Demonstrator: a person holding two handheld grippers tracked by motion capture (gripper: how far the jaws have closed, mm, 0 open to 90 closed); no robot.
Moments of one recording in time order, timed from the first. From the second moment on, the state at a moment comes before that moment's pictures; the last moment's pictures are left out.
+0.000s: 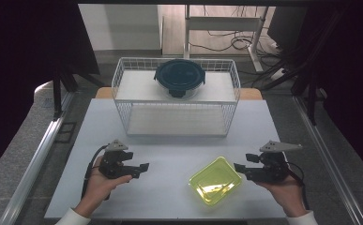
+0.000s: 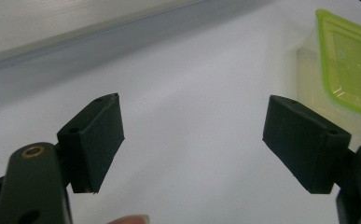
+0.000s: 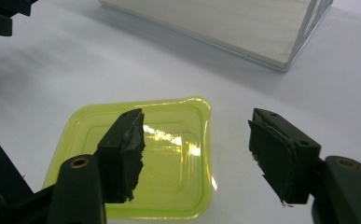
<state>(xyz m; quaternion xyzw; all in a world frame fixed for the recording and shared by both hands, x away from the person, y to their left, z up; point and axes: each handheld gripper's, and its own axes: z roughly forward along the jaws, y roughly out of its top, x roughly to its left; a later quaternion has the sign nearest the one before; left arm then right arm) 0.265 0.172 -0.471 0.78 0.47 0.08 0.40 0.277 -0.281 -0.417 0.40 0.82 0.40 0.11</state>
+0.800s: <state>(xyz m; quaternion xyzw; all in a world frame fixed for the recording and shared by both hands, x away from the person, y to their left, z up) 0.268 0.174 -0.476 0.78 0.48 0.08 0.39 0.236 -0.281 -0.436 0.34 0.88 0.34 0.08</state>
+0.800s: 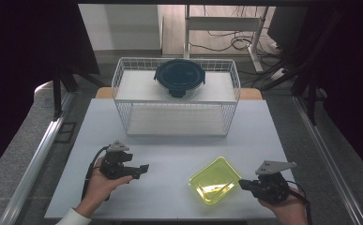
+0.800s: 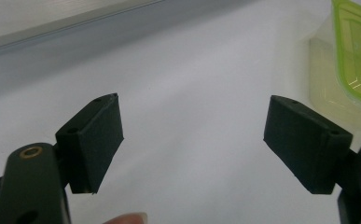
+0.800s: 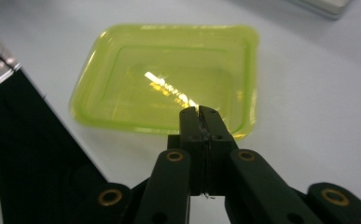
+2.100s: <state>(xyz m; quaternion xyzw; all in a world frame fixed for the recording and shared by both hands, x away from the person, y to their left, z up) 0.268 0.171 -0.473 0.78 0.48 0.07 0.40 0.240 -0.179 -0.498 0.30 0.92 0.25 0.09</state>
